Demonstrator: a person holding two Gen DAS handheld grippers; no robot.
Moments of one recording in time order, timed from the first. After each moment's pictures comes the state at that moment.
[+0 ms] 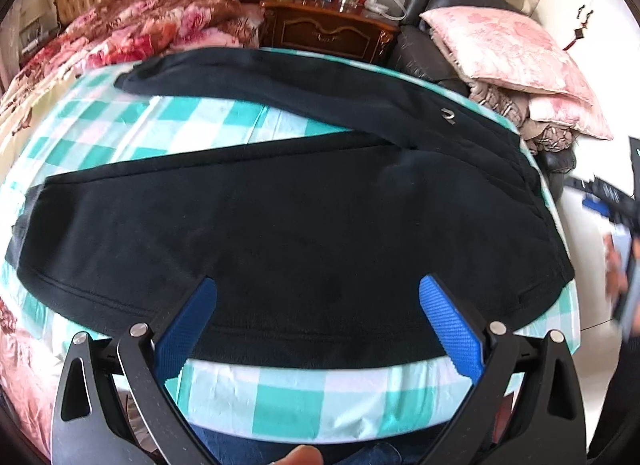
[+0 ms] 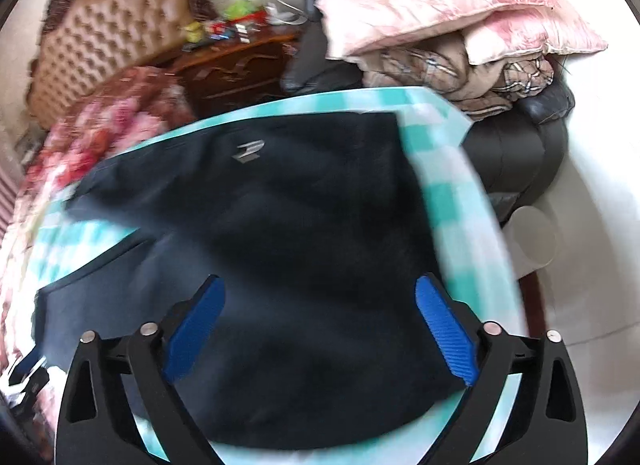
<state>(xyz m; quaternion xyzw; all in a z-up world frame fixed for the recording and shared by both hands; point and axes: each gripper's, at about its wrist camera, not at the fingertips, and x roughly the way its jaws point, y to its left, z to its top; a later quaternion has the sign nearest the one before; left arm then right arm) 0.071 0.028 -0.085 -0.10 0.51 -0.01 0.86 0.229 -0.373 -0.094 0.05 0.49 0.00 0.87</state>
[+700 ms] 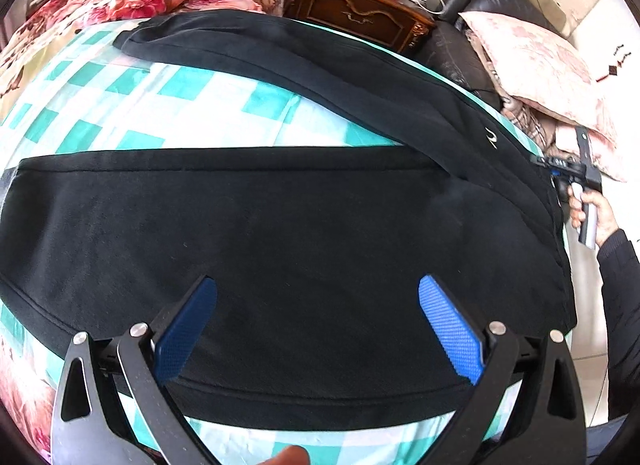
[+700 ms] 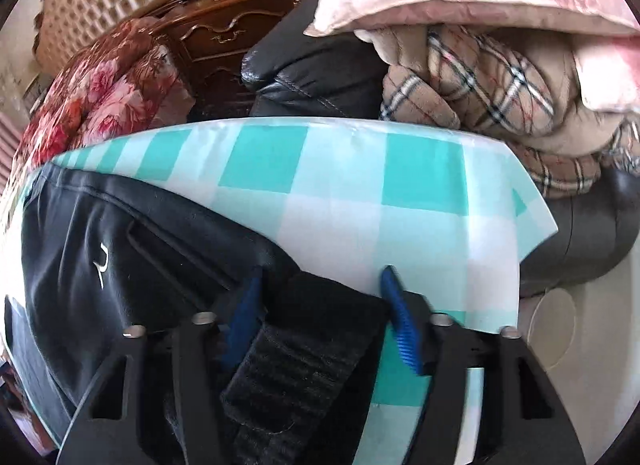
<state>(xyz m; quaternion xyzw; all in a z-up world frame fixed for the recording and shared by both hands) 0.138 0.073 -0.120 -0.17 0.54 0.00 0.83 0.454 -0.416 -0.180 0.00 0.55 0.11 0.83</state>
